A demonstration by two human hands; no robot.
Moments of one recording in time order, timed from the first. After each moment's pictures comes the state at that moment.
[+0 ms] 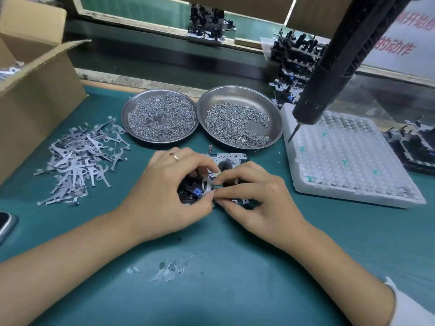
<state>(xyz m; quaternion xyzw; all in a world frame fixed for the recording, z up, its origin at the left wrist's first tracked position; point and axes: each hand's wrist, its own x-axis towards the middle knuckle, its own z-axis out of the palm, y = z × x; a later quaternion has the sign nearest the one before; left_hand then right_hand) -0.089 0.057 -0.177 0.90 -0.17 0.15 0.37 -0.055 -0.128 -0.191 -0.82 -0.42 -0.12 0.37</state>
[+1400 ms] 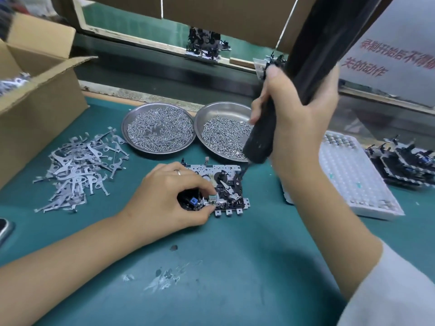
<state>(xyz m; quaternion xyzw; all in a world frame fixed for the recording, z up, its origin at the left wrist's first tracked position) -0.084 0.058 -0.181 0.89 -0.18 0.18 0.37 -0.014 -0.093 -0.091 -0.60 -0.23 -0.24 0.73</state>
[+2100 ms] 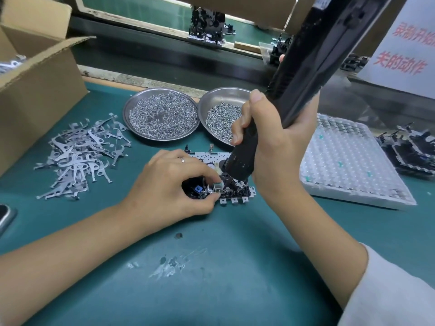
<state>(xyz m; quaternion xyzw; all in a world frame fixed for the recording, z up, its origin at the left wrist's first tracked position) -0.084 0.058 -0.186 0.89 -0.18 0.20 0.36 -0.039 -0.077 -0.127 -0.57 -0.22 -0.18 0.77</state>
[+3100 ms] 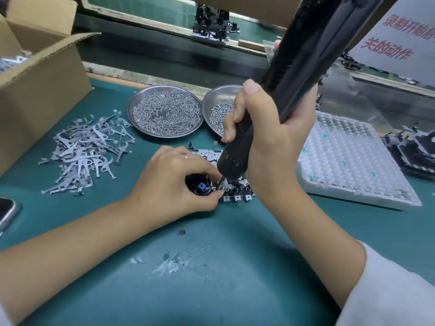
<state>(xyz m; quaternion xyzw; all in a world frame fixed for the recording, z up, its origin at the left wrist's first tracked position) -0.081 0.056 -0.186 0.89 -0.17 0.21 0.37 -0.048 -0.063 -0.121 -0.53 -0.24 -0.15 0.80</state>
